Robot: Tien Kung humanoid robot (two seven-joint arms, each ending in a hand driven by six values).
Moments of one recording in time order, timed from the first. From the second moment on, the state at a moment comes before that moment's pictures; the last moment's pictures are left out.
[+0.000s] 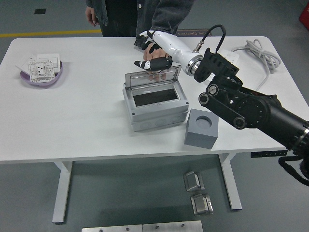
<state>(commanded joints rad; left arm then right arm) 0.07 0.03 -1.71 -0.18 1.72 -0.02 0.25 0.98 -0.16 0.52 0.92 -1.51 -0.17 -0.01</state>
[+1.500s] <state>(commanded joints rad) 0.09 0.03 -1.75 -0.18 1.73 -0.01 0.24 0.50 -0.35 0.90 1.43 -1.73 -0.23 -0.08</state>
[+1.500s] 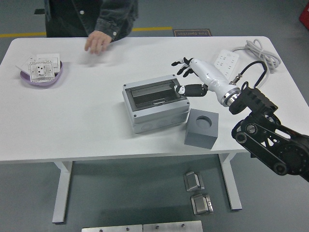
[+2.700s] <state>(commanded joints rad) 0.10 0.02 -1.82 -0.18 1.79 -0.01 0.22 0.04 -0.25 1.46 1.43 -1.46 -0.48 0.33</state>
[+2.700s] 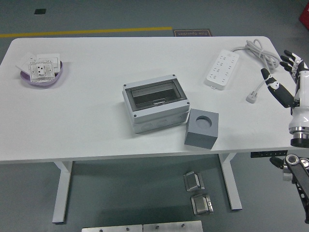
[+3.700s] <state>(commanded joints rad) 0.09 0.02 -1.77 -0.18 1.73 0.00 0.22 0.04 -0.23 1.51 1.43 -1.56 -0.49 0.30</state>
